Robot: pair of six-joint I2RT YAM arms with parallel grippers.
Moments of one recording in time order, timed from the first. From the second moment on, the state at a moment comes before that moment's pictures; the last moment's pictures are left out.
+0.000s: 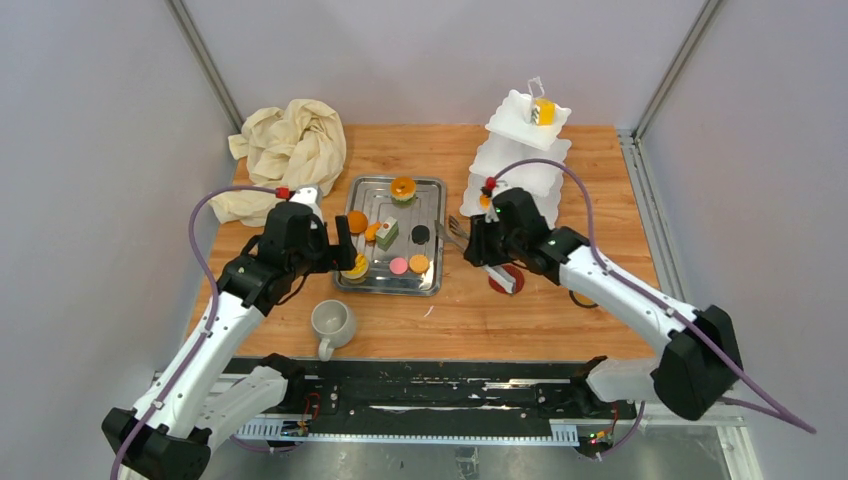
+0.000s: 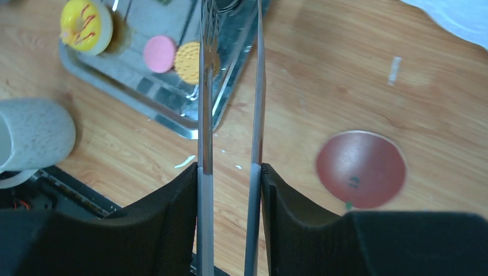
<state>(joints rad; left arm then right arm) -0.39 0.87 0.91 -0.71 -0.13 -0.37 0.61 1.25 0.95 -0.44 -0.02 0.38</state>
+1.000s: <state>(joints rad) -0.39 0.85 0.91 -0.74 -0.16 -0.36 0.69 1.96 1.48 -0.42 0.08 0.29</state>
